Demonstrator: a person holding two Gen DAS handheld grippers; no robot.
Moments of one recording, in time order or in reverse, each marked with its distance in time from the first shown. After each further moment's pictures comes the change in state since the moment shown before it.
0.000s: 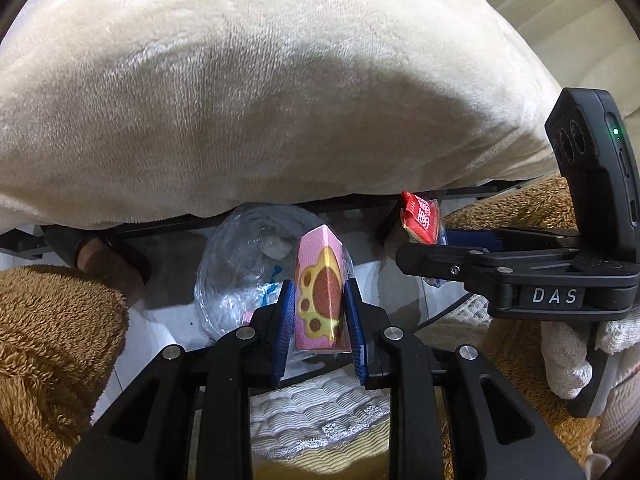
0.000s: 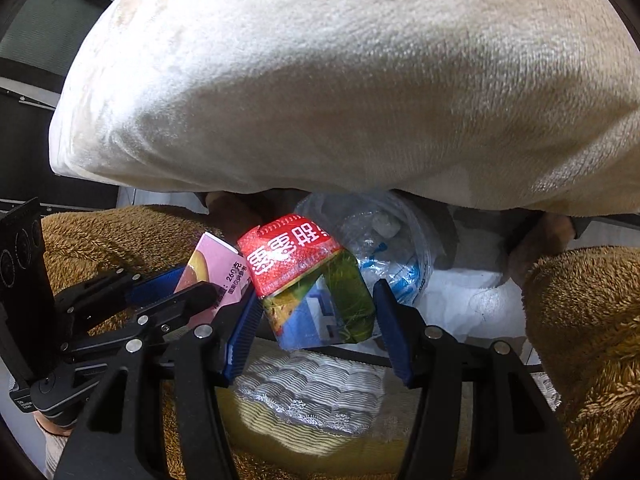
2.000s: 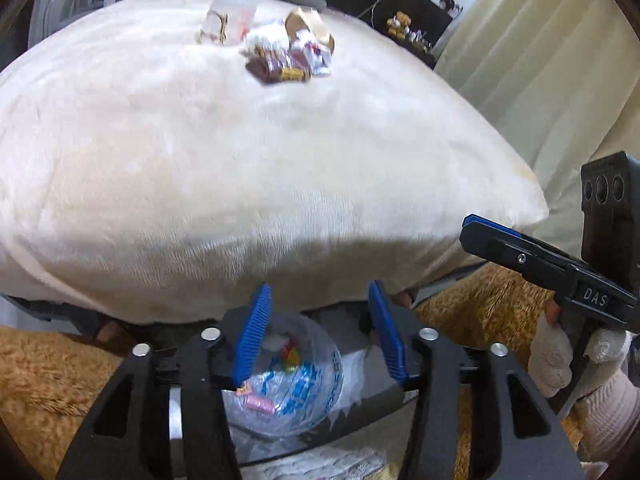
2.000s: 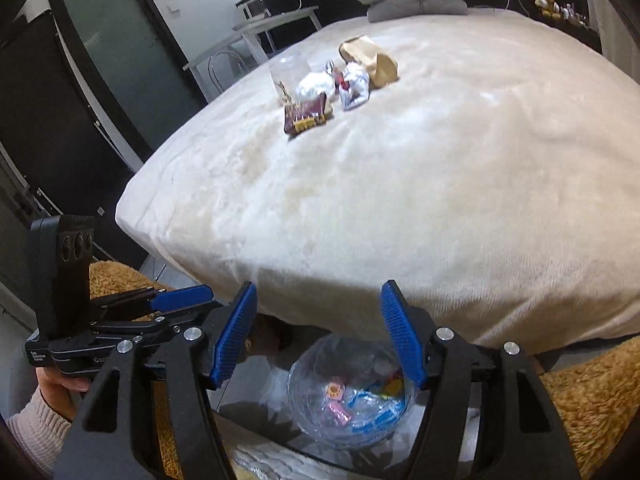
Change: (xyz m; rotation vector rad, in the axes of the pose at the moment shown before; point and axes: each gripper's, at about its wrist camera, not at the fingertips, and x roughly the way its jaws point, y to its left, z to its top) left arm -0.094 0.003 0.015 0.036 -0.391 -0.052; right arm -0.127 0.025 -0.013 -0.238 -0.599 0.060
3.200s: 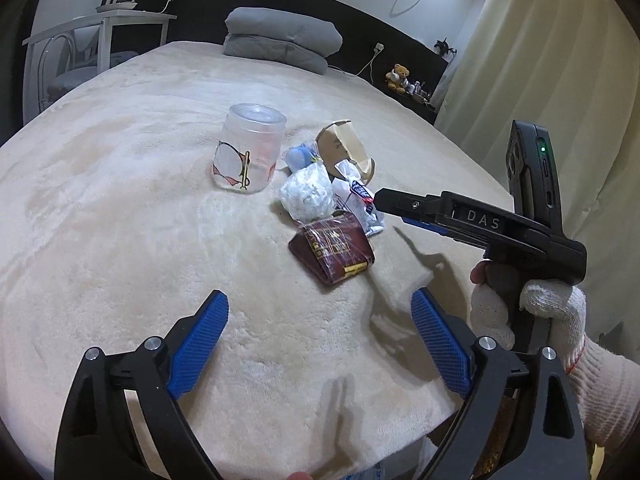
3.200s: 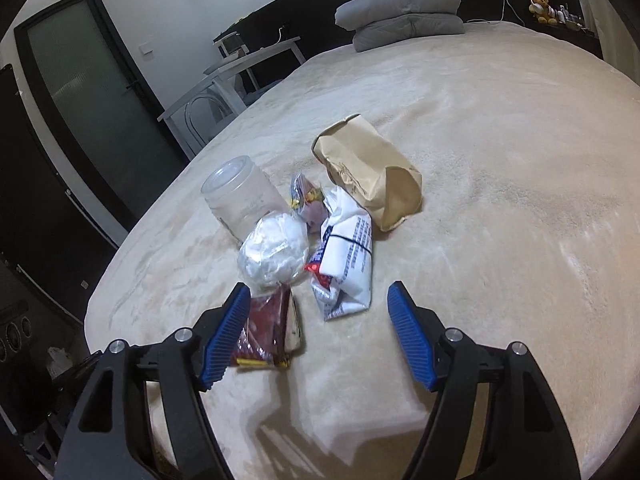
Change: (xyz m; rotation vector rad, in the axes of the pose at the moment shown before) left arm 0.011 0.054 0.142 0.063 -0.188 0.024; right arm 0.141 -0.037 0.181 0.092 -0.073 -0.007
